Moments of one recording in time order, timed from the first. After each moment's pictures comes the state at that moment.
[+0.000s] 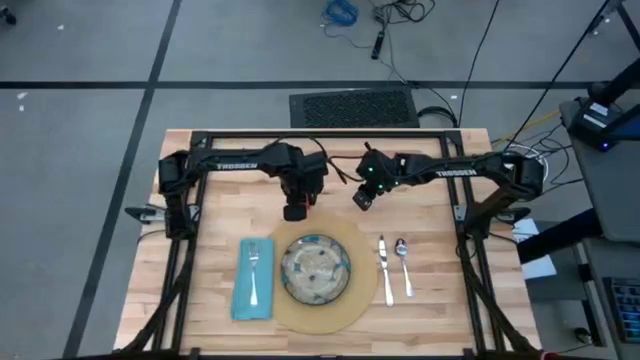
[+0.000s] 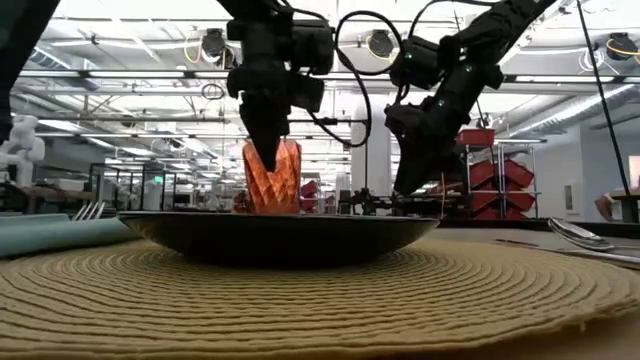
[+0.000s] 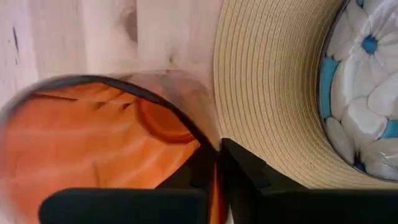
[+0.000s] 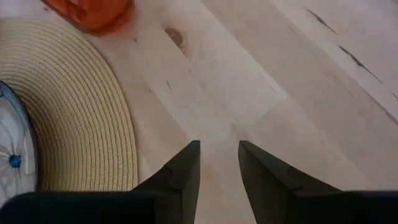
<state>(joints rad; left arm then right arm) 0.25 1.87 1.53 -1.08 0.13 0.22 -0.35 1.55 0.90 -0.36 -0.08 0.38</state>
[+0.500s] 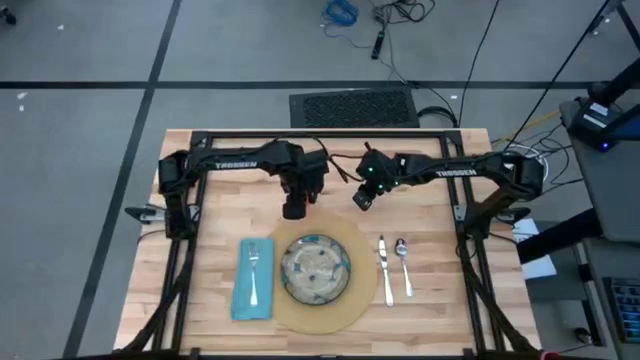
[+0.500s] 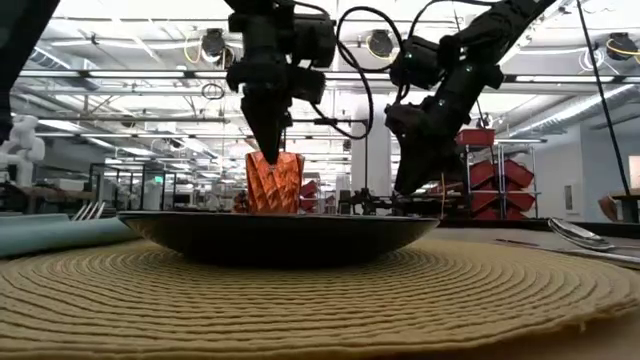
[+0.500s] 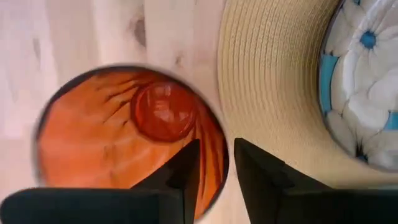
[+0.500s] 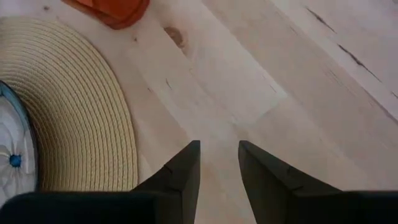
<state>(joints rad) 0.25 1.87 1.64 -1.21 0.05 0.27 -0.35 1.55 0.90 -0.36 -0.08 0.38</state>
